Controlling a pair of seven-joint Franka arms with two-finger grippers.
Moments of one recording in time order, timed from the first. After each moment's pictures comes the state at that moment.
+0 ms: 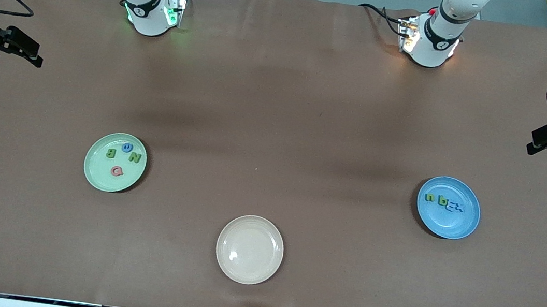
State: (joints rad) left arm 1.07 0.10 -1.11 -1.53 0.07 1.61 -0.04; right arm -0.01 -0.10 -0.03 -1.70 0.02 1.54 -0.05
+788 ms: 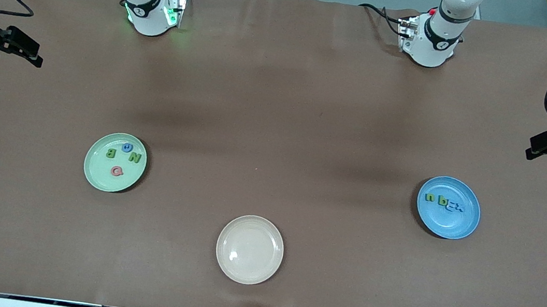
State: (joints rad) left arm 0.58 0.09 -0.61 -1.53 0.07 1.62 -0.04; right arm -0.01 -0.10 -0.03 -1.70 0.02 1.54 -0.05
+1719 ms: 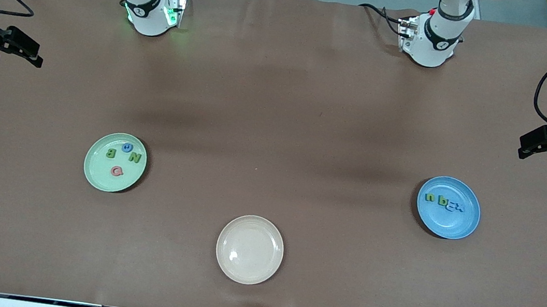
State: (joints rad) left arm 0.06 0.07 -0.10 -1.53 0.07 1.62 -0.04; right arm -0.01 -0.10 -0.03 -1.70 0.02 1.54 -0.05
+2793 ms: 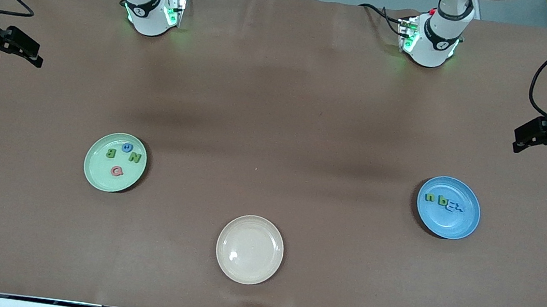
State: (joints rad) left arm 0.00 0.02 -0.06 -1.55 0.03 1.61 -0.04; right arm -0.01 -0.10 -0.03 -1.70 0.02 1.54 -0.05
